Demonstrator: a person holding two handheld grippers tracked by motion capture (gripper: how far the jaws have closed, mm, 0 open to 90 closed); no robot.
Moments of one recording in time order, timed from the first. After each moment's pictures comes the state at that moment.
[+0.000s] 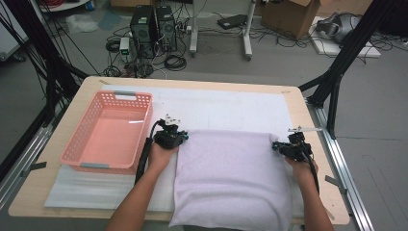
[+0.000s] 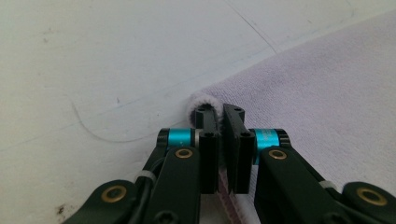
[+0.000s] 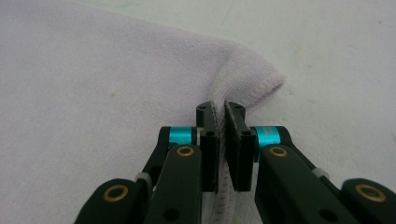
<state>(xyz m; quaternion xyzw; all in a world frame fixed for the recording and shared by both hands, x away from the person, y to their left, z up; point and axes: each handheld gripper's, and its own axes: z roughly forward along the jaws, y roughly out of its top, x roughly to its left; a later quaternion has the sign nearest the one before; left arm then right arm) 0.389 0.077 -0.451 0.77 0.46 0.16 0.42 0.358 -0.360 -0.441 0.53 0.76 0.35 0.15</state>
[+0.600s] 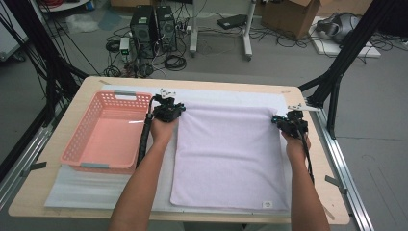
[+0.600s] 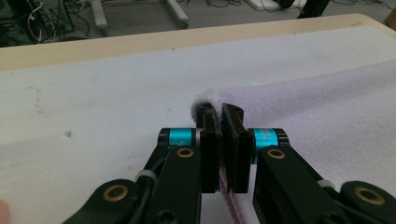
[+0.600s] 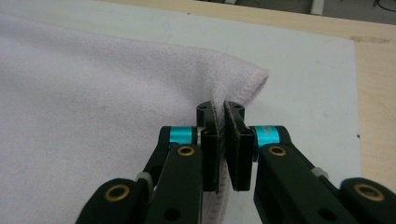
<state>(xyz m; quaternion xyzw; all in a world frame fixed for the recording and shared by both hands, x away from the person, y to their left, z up) 0.460 0.085 -0.417 0.70 0.49 0.23 0.46 0.423 -0.356 -0.418 0.52 0.71 0.40 0.24</state>
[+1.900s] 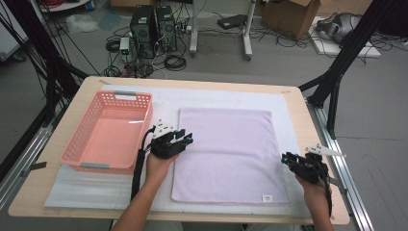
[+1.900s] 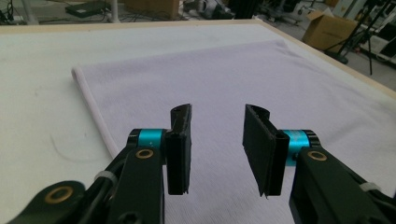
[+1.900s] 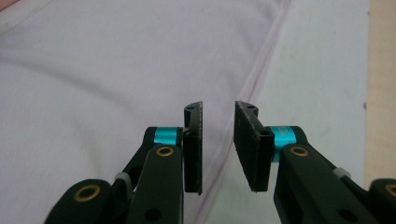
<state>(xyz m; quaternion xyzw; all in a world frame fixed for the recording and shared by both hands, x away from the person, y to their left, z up) 0.333 0.084 -0.429 0.71 0.42 0.17 0.54 0.277 -0.374 -0.427 0.52 0.72 0.42 0.20</state>
